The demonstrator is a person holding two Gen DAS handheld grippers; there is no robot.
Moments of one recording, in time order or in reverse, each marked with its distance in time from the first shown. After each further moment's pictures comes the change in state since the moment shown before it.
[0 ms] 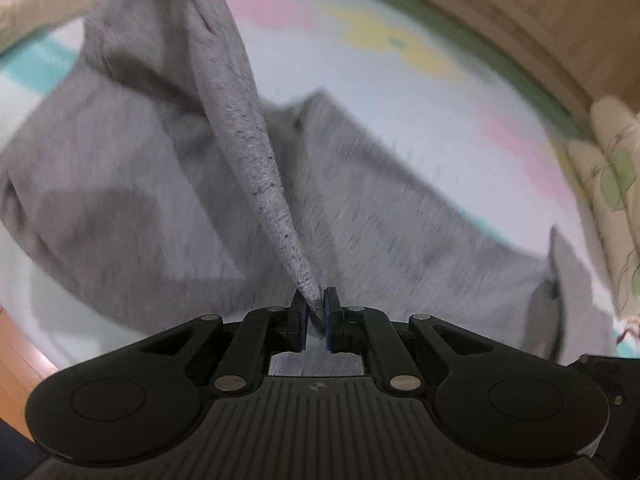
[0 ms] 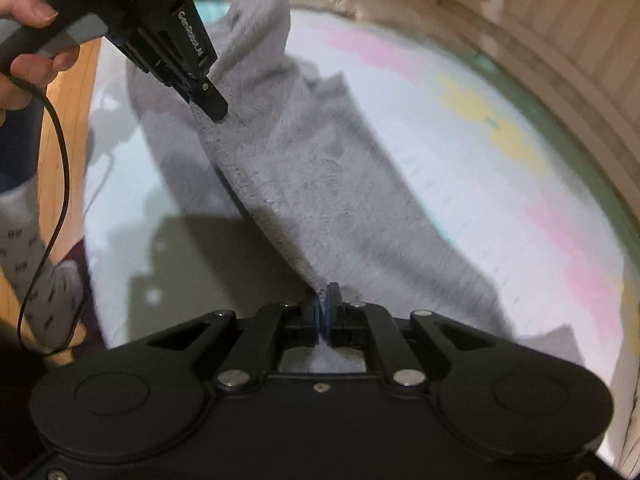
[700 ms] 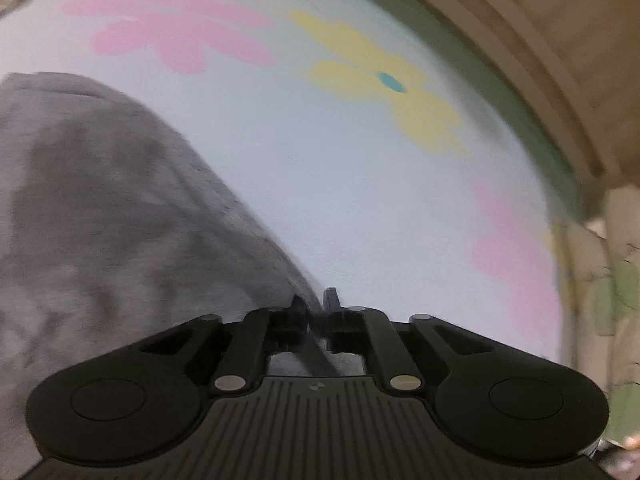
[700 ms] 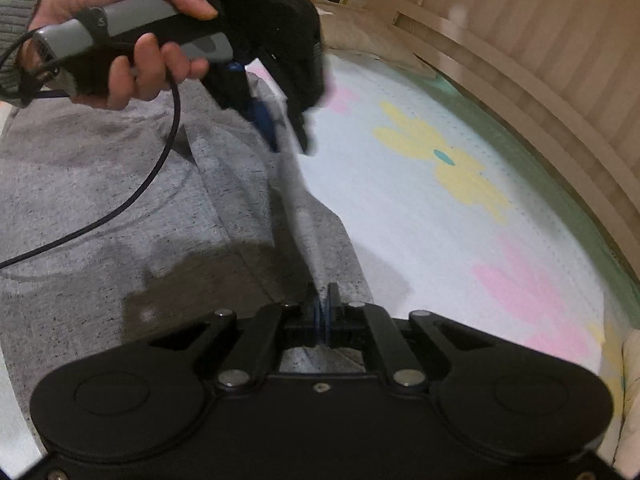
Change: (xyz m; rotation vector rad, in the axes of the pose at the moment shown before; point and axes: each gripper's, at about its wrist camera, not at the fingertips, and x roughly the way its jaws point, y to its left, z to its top) left arm 0.104 -0.038 0.180 -0.129 0.034 -0.093; right arm 0.068 -0.106 0.069 0.015 -0.129 -0.102
